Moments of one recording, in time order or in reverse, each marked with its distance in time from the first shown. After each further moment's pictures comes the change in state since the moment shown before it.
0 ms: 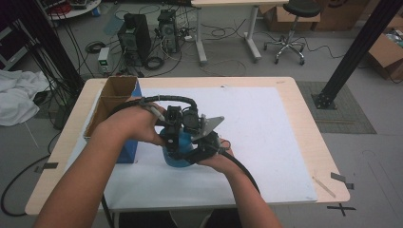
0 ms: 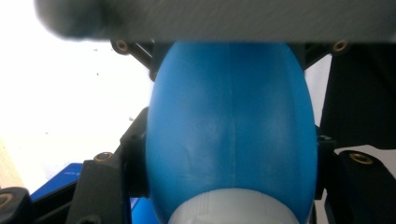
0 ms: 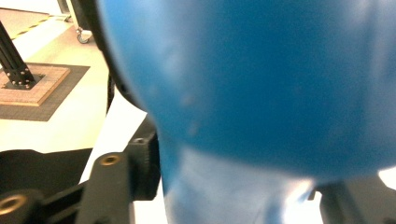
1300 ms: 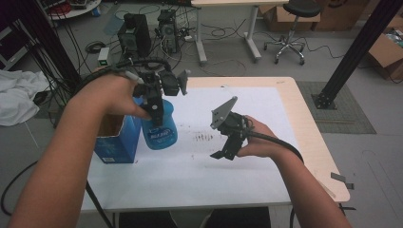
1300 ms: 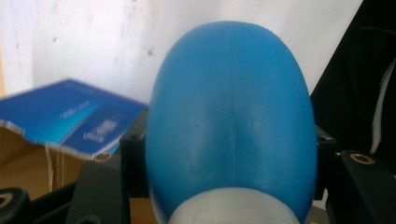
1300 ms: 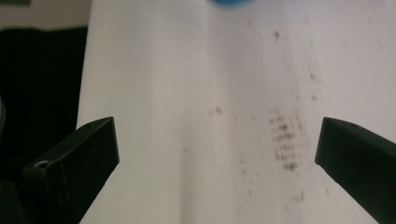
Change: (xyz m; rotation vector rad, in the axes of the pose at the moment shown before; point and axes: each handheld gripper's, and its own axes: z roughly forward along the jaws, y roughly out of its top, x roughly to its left) left arm 0.049 -0.053 -0.062 0.042 -0.073 -0.390; right arm -0.019 0.028 -0.081 0.567 -0.017 0.012
